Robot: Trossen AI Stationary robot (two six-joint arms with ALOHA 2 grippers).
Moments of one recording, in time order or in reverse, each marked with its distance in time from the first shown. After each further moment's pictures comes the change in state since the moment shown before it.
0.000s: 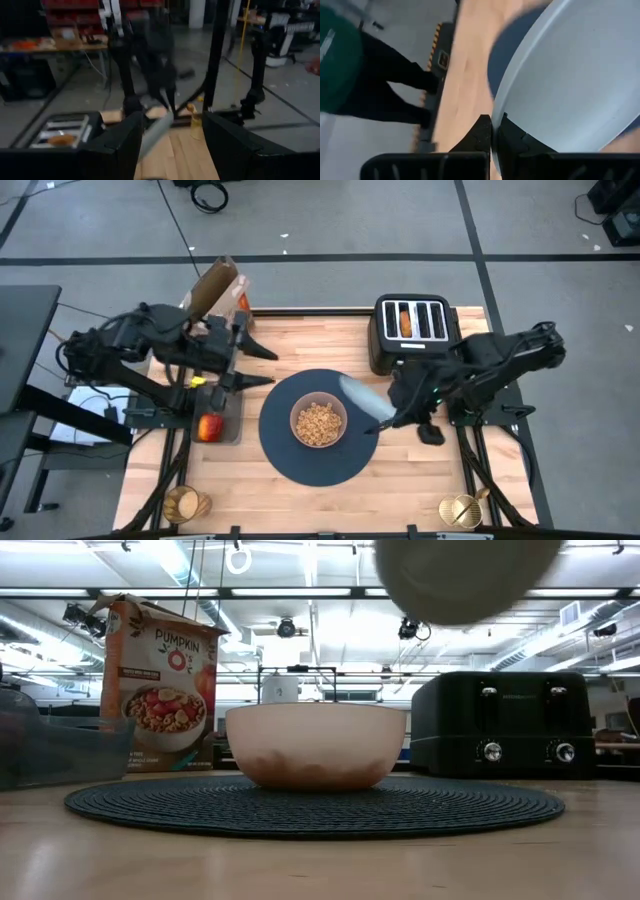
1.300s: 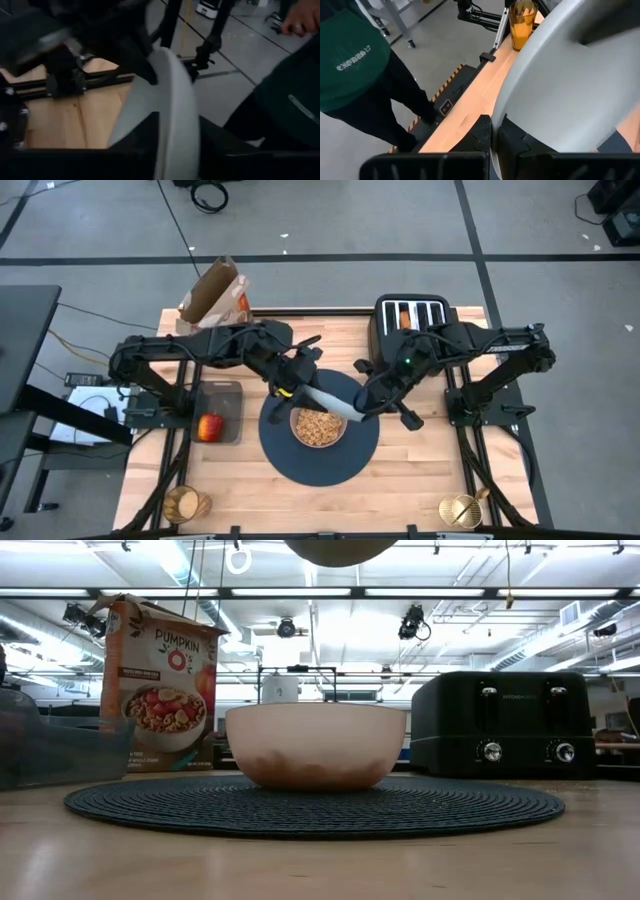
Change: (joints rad) left arm 0.147 0.342 0.002 0.046 0.467 0.031; right arm -0.180 0.093 0.056 0.303 -0.254 -0.474
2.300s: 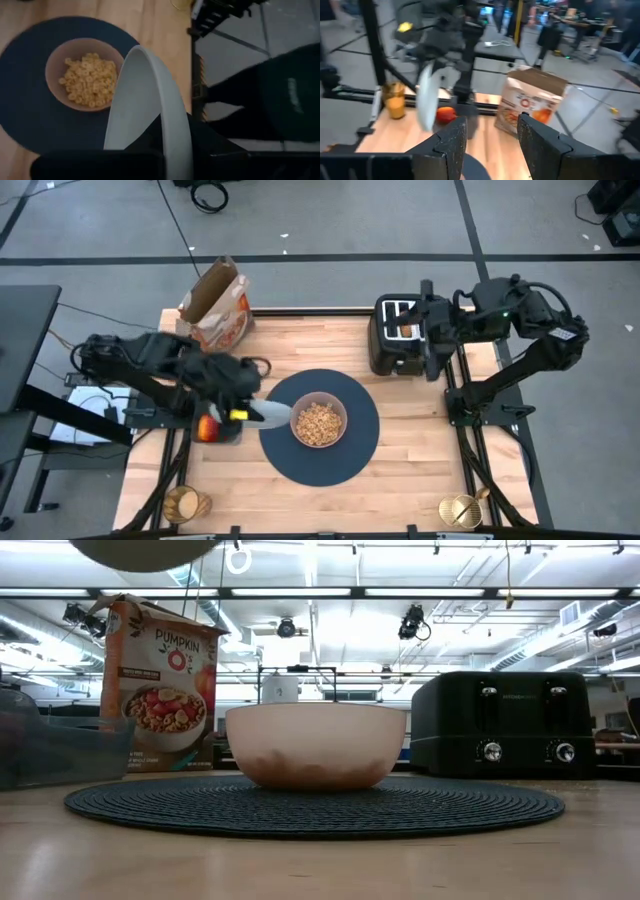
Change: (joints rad) left arm -0.242 -0.226 0.004 -0.597 -0.328 -0.528; right arm -0.010 -0.212 0.139 0.063 0.624 0.027
